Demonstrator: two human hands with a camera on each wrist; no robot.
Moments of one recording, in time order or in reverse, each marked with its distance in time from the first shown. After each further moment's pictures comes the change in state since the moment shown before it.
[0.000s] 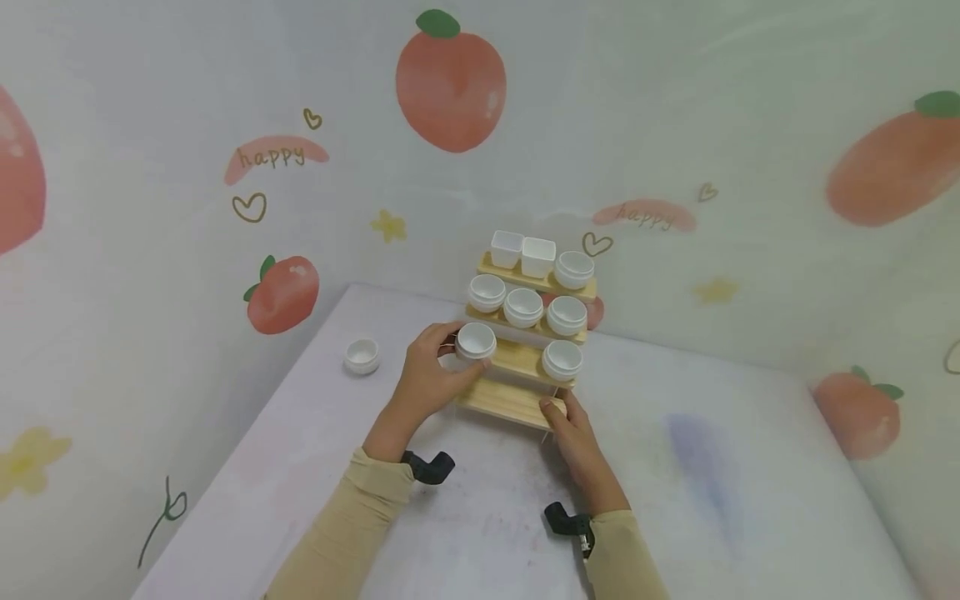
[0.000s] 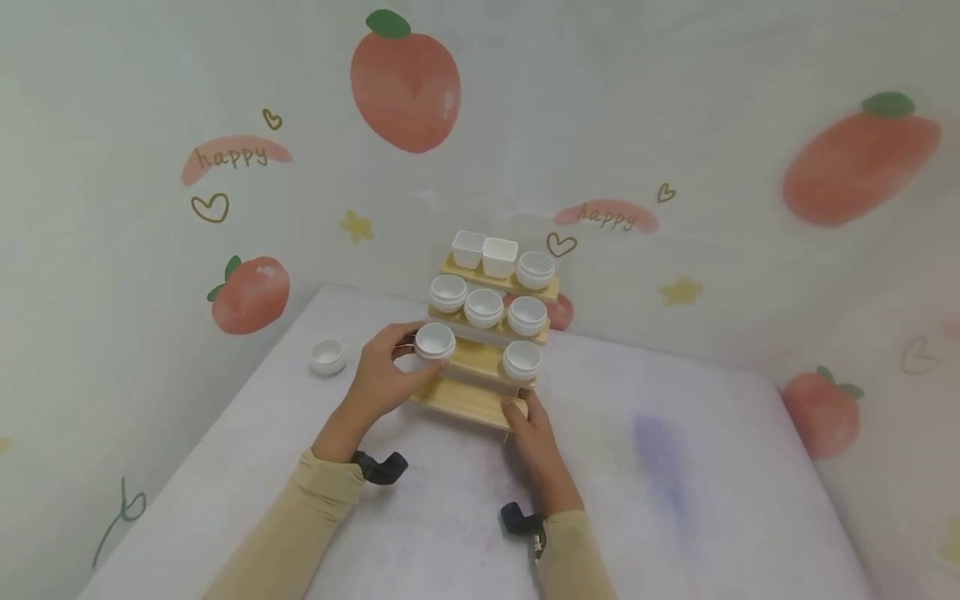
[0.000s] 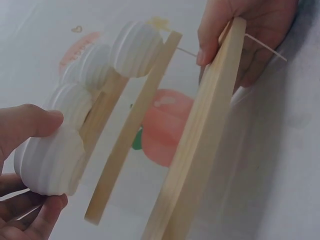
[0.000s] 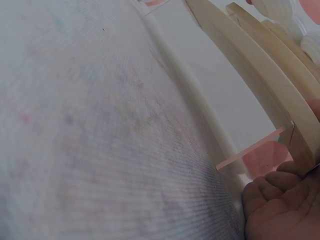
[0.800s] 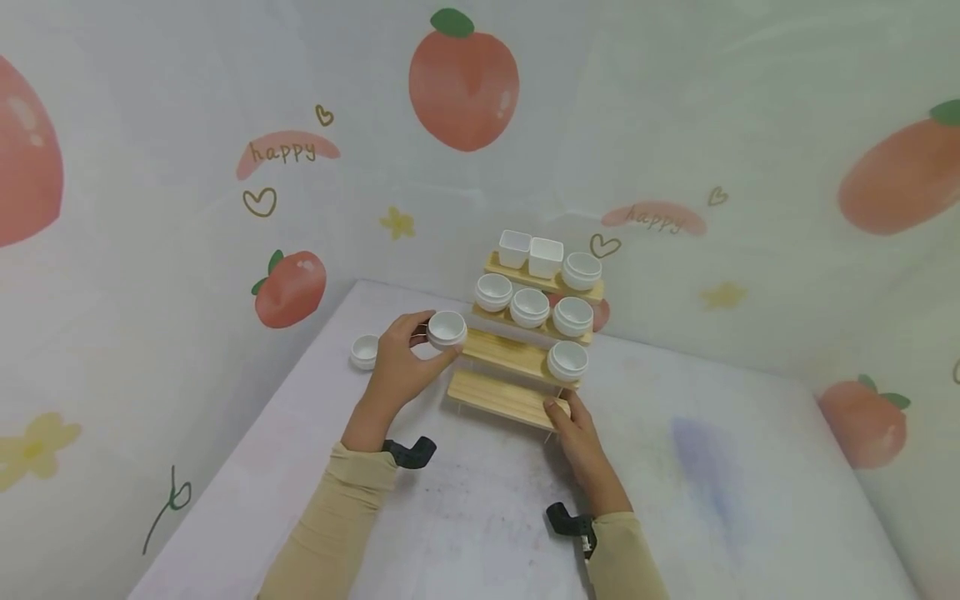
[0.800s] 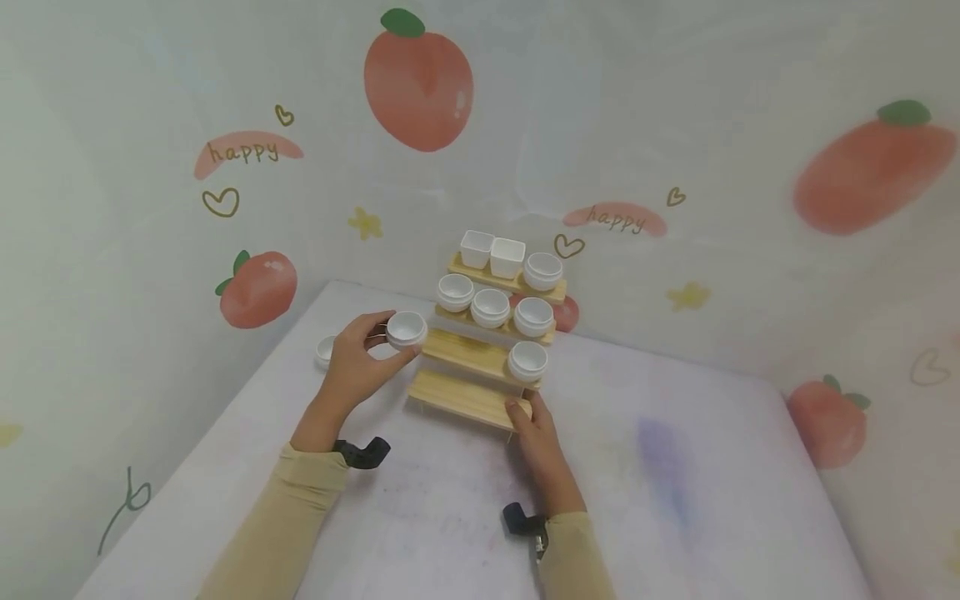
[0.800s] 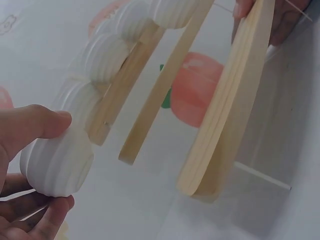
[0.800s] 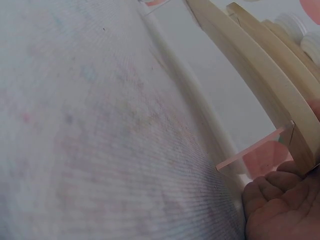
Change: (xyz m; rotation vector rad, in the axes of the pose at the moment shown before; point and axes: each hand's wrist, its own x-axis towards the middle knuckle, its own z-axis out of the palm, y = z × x) left_hand -0.002 -0.015 -0.038 0.055 0.080 -0.061; right_hand -0.001 0.002 0.001 0.025 -0.015 -0.006
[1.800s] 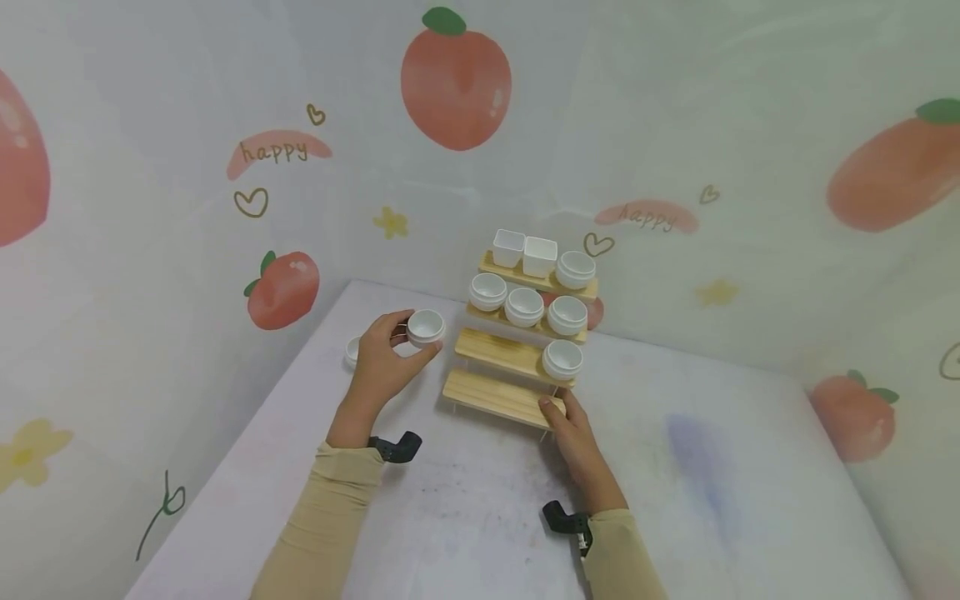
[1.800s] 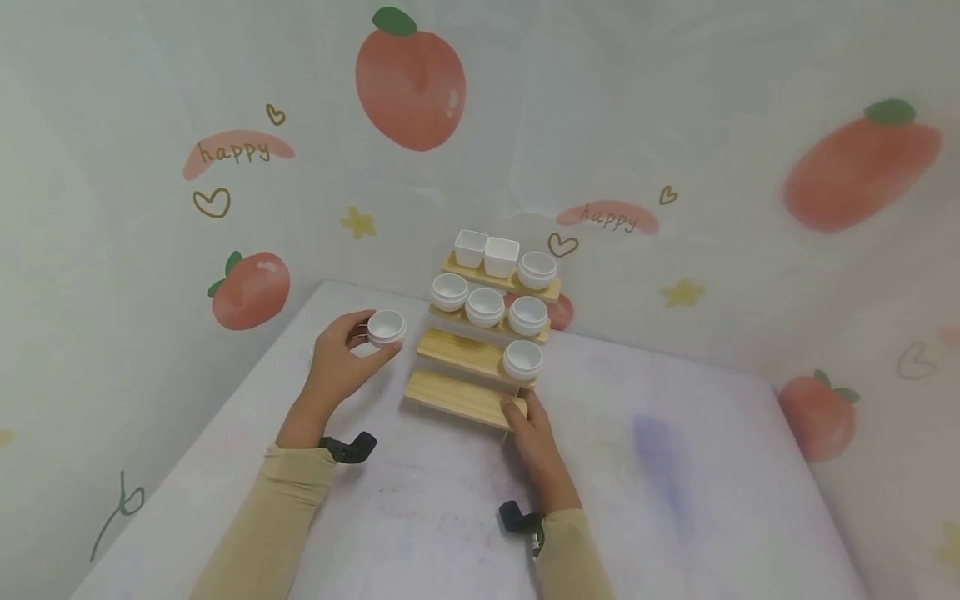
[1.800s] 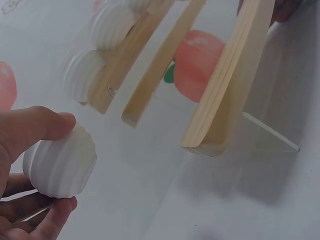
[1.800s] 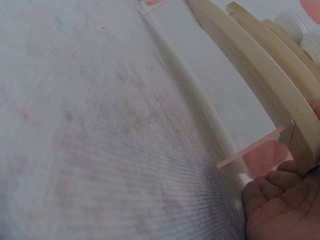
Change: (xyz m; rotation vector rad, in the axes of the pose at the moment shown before) left_hand 0.003 -0.016 -0.014 0.024 0.005 -0.087; right_hand 0.001 0.001 0.000 0.004 0.003 -0.019
